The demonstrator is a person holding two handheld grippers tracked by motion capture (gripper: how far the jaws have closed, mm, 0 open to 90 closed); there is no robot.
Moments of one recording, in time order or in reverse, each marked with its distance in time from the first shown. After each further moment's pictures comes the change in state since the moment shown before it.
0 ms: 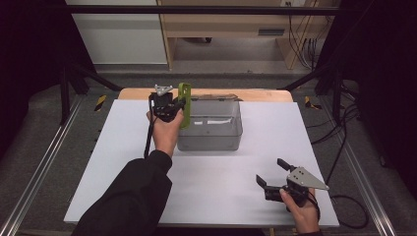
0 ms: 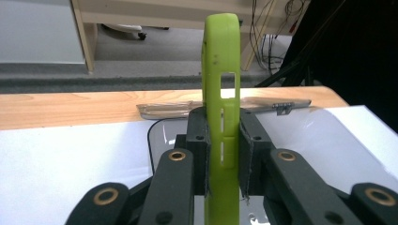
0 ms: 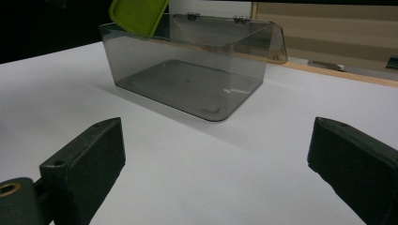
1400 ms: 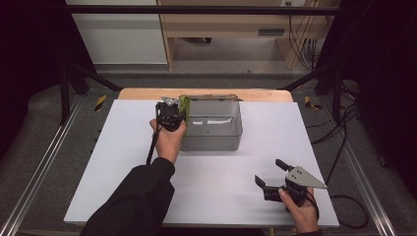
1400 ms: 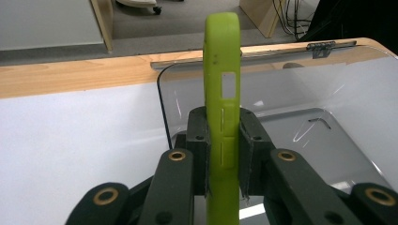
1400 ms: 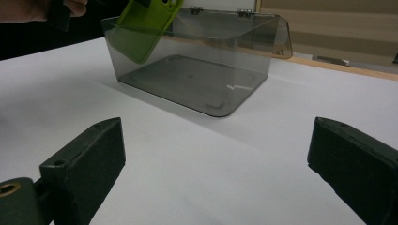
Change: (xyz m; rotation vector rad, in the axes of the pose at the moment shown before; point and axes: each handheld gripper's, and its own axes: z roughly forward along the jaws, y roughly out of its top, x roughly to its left) left arm 0.000 -0.032 0.015 0.110 0.075 0.054; right arm 0.000 -0.002 0.003 0.018 0.013 0.001
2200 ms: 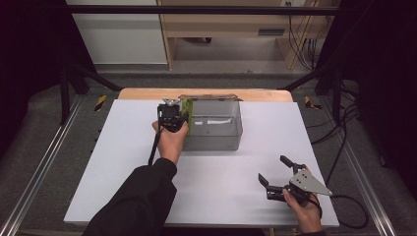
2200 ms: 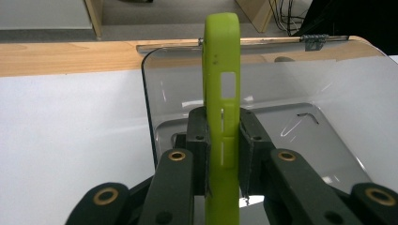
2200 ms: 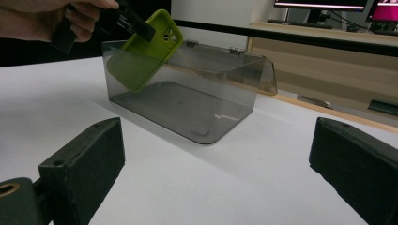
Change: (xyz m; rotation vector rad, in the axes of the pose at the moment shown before) left arm -0.004 -0.004 0.005 0.034 -0.030 -0.046; right arm -0.005 -0.001 -0.006 -0.138 -0.028 -0.099
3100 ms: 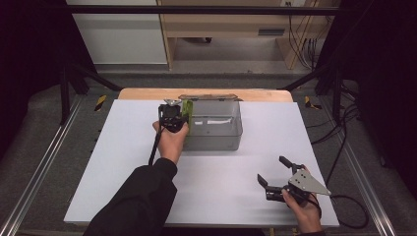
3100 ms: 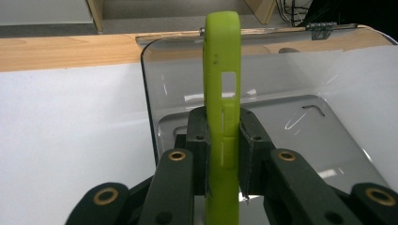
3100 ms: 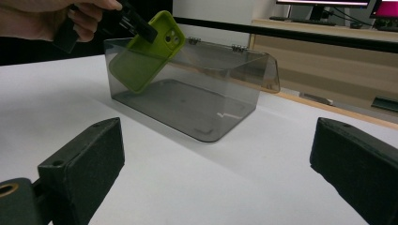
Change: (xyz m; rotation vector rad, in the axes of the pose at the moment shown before) left arm 0.001 -0.001 0.003 0.028 0.011 0.020; right arm 0.002 -0.001 0.001 0.017 0.009 0.004
